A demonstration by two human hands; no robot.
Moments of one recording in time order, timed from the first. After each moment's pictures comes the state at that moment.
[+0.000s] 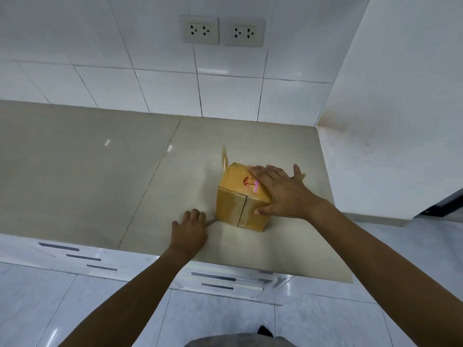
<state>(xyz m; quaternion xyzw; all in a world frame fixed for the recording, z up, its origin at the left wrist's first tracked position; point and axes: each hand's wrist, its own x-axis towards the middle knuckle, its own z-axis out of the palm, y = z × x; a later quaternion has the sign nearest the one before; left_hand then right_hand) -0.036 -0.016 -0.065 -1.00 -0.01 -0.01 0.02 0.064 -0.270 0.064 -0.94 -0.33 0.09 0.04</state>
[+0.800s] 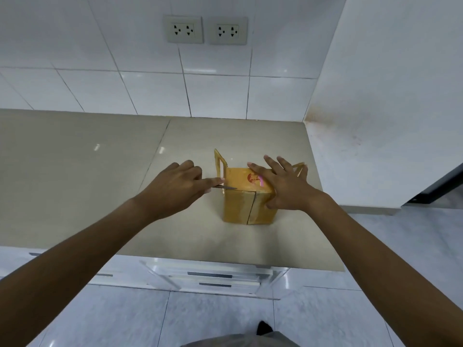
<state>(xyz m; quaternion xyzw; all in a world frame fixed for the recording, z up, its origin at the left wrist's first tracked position) -0.003 -0.002 0.095 -0.92 0.35 -0.18 0.05 0.062 -0.291 0.067 -0.96 -0.25 0.10 0.05</state>
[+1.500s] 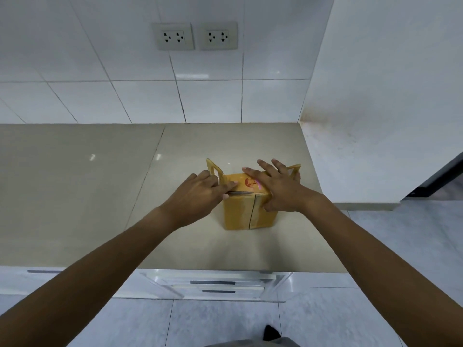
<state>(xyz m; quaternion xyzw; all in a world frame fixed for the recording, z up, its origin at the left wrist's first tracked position) 0.021 -0.035 0.072 -0.92 0.35 -0.17 0.02 0.068 -0.285 0.066 -0.96 -0.24 0.13 0.07</state>
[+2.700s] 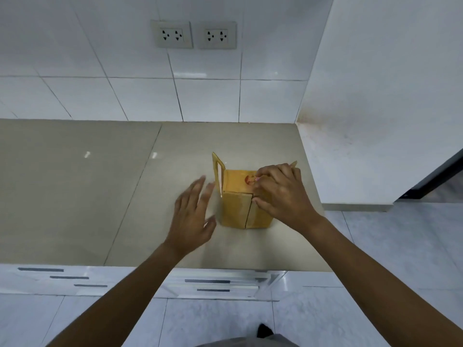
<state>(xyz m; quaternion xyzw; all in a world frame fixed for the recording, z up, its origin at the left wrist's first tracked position) -0.018 -0.041 -0.003 -0.96 0.15 -0.17 -0.16 0.034 -0.291 0.058 -0.91 -0.30 -0.24 0.16</state>
